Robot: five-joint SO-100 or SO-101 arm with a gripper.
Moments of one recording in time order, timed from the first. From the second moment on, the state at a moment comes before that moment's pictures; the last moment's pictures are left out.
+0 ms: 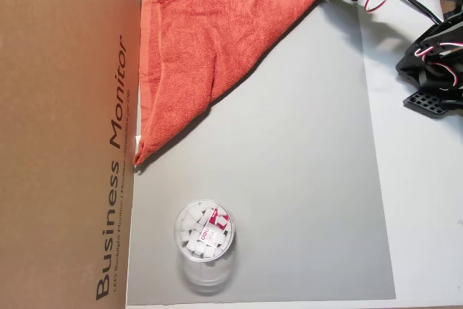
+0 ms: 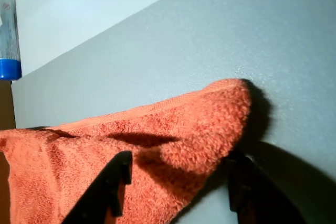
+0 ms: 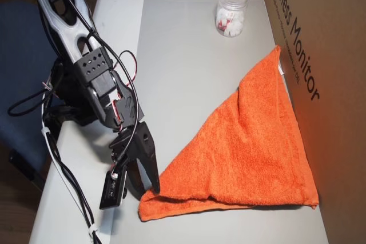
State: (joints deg) arm 50.5 110.0 147.0 4.4 144.1
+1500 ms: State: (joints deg) arm 51.0 98.5 141.7 3.6 134.7
